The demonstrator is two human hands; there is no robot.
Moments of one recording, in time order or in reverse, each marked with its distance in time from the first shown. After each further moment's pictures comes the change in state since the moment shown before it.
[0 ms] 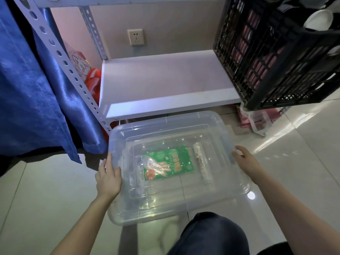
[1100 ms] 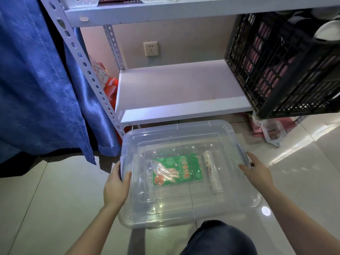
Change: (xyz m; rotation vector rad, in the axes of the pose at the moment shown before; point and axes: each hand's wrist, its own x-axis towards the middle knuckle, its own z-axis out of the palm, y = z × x) left_hand -0.030 0.003 -0.015 -0.082 0.091 -0.030; right_hand -0.015 -0.002 0.003 -0.170 0.091 -0.127
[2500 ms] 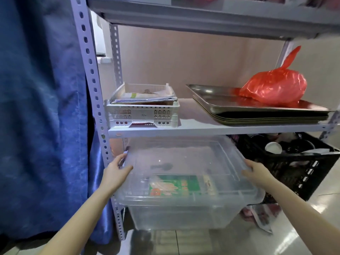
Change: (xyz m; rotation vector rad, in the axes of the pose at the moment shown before) left_hand 0.112 0.231 -0.163 -0.390 -0.003 0.288; right_hand 0.044 -0.216 -0.204 0.000 0.088 -0.323
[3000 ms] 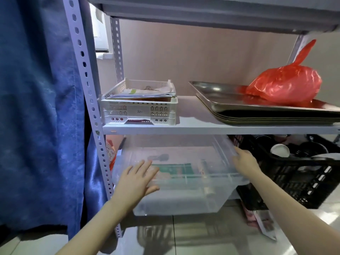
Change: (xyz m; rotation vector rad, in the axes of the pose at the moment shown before) left_hand -0.031 0.009 0.059 1.103 -0.040 0.773; right_hand 0.054 -0.021 0.023 -0.061 0.078 -0.116
